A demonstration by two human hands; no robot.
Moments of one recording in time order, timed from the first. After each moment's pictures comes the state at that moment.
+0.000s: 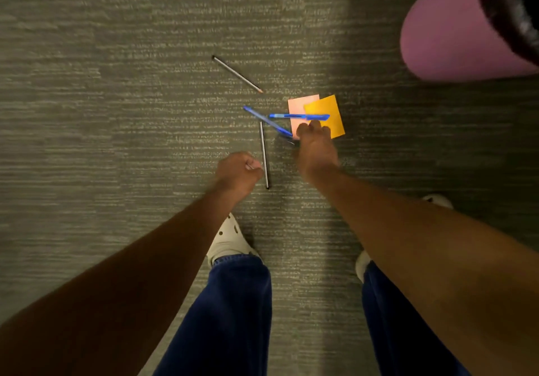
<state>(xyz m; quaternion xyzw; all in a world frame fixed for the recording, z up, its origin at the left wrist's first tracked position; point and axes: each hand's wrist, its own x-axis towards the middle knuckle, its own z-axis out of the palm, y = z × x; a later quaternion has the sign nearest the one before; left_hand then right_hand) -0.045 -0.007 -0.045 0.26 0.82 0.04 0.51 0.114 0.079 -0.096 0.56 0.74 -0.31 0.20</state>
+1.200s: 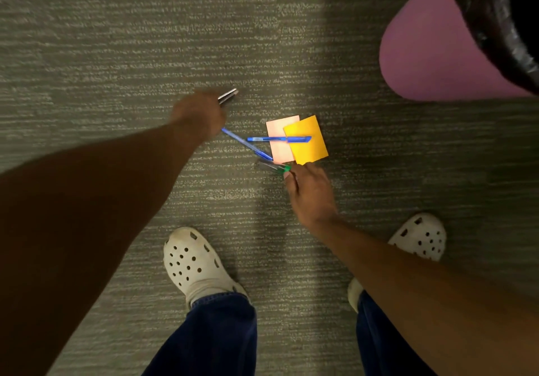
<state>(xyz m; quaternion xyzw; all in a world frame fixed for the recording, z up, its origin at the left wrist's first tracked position) -0.117 0.148 -0.132 0.54 0.77 -0.17 0.29 0.153 0.051 -0.118 0.59 0.72 -0.36 0.02</state>
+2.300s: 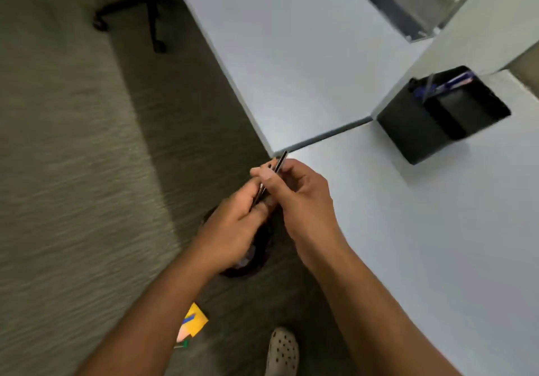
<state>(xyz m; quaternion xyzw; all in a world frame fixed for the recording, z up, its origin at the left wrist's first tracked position) 0.243 0.336 0.535 0.60 0.44 0.29 0.60 0.376 0.326 0.577 0.61 0.43 -0.48 -0.47</state>
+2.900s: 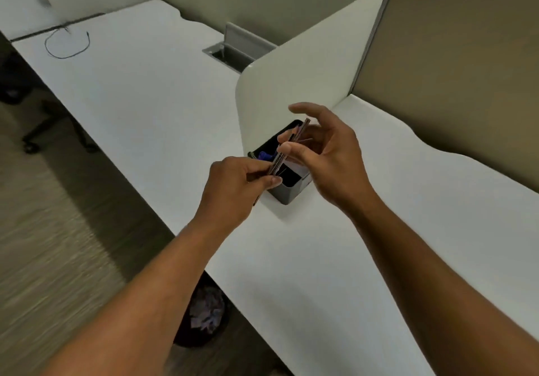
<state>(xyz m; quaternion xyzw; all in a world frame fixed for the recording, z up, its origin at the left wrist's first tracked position) 0.490 0.393 0.738 0.78 0.43 0.24 0.40 0.654 0.329 0.766 0.63 0.49 -0.26 -0.55</state>
